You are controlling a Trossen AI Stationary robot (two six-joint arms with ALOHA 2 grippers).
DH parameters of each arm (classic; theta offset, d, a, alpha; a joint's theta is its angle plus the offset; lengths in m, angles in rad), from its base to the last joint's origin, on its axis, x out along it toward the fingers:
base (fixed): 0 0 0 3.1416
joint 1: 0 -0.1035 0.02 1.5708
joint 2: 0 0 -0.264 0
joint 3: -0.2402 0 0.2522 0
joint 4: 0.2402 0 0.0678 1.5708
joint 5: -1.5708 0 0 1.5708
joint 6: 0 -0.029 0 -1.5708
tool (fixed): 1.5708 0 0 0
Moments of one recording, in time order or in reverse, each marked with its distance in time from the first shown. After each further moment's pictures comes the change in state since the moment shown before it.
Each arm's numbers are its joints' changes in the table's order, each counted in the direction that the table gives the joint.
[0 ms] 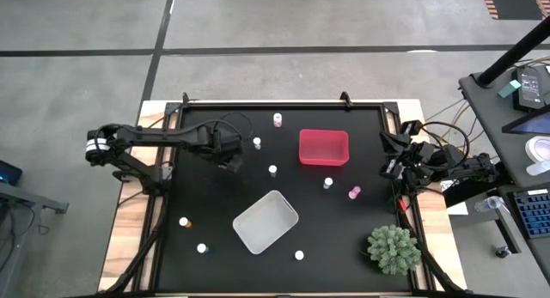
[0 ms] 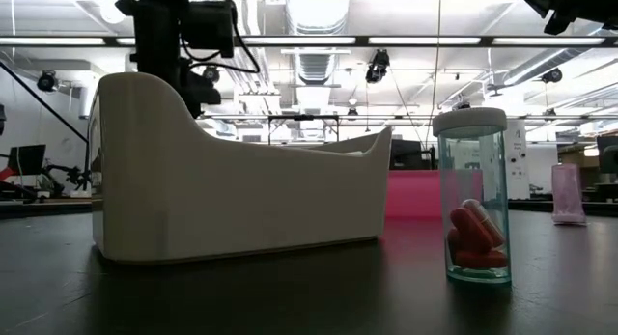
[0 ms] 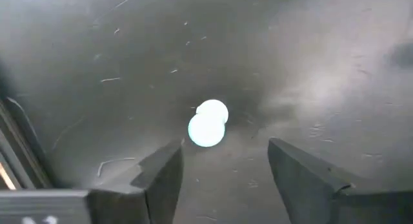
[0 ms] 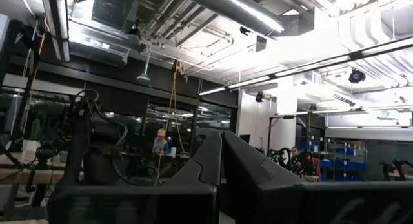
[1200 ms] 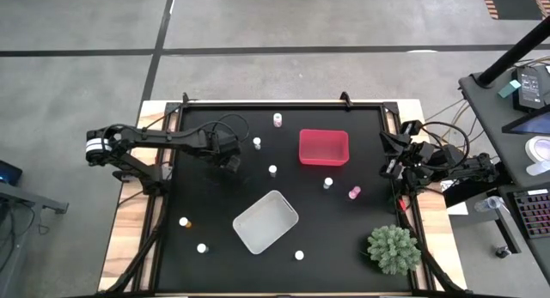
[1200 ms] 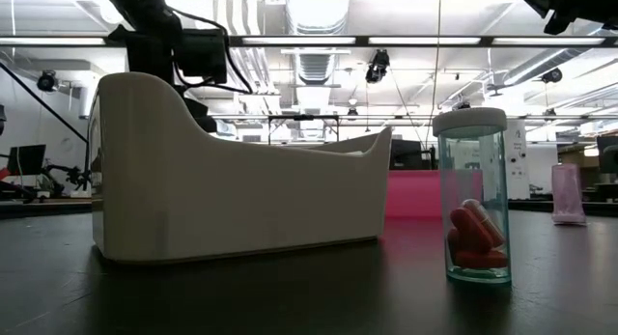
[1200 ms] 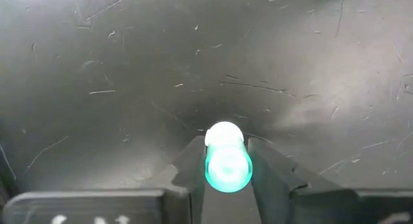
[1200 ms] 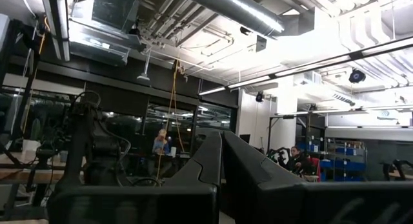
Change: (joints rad) left arm -0.048 -0.001 0.159 -0.203 0.021 -0.022; right arm 0.000 0.000 0.000 0.001 0.000 0.000
